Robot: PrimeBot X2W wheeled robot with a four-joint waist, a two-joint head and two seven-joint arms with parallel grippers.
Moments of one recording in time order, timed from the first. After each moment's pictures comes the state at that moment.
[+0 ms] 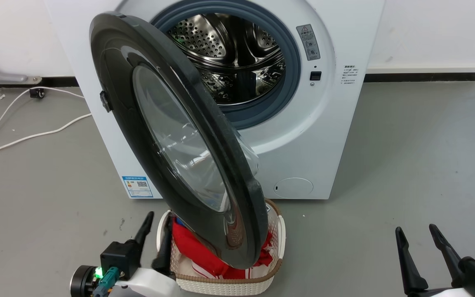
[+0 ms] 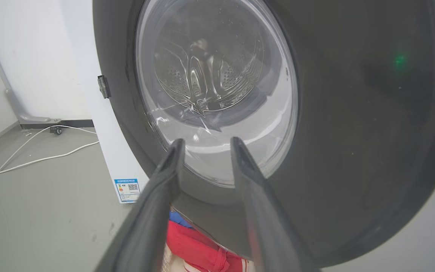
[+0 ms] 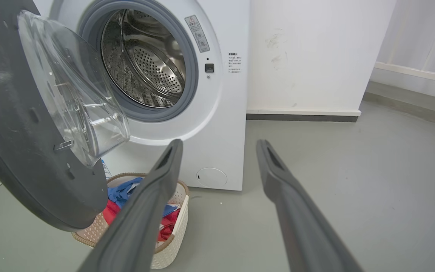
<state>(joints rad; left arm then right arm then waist) -0.04 0.14 -0.22 0.24 -0.24 0.02 -0.25 0.22 -0.08 -0.05 -0.13 0.12 0.13 -0.04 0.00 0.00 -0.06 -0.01</state>
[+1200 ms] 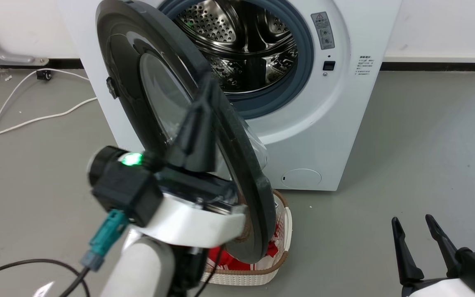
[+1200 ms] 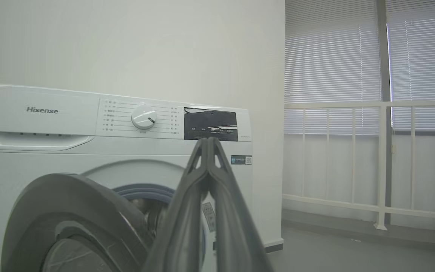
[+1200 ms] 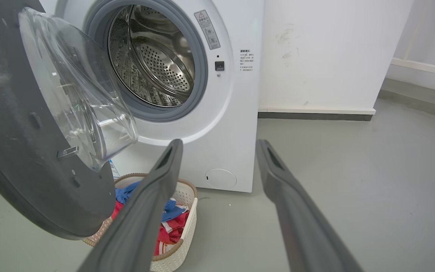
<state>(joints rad) -0.32 0.07 -0.37 -0.34 -0.25 0.10 -0.08 0.18 -0.06 -0.04 -0.12 0.11 0.13 -0.04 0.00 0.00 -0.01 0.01</state>
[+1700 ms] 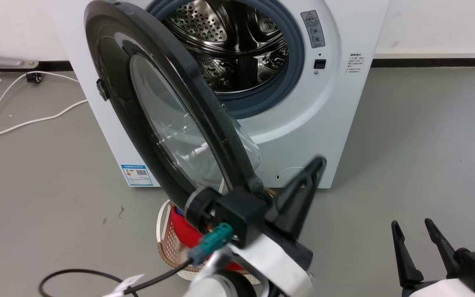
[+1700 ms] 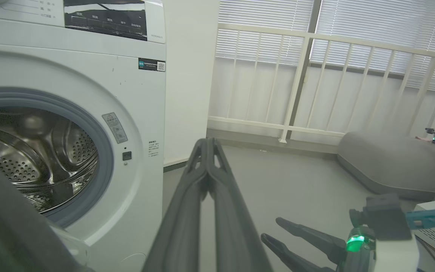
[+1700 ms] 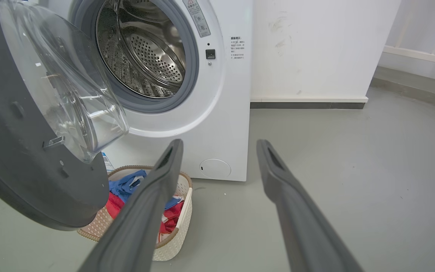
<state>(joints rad) -0.29 0.05 -0.65 -0.27 -0.36 0.07 0.08 0.18 -0.06 -0.04 -0.11 0.12 0.13 -0.02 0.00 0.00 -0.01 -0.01</state>
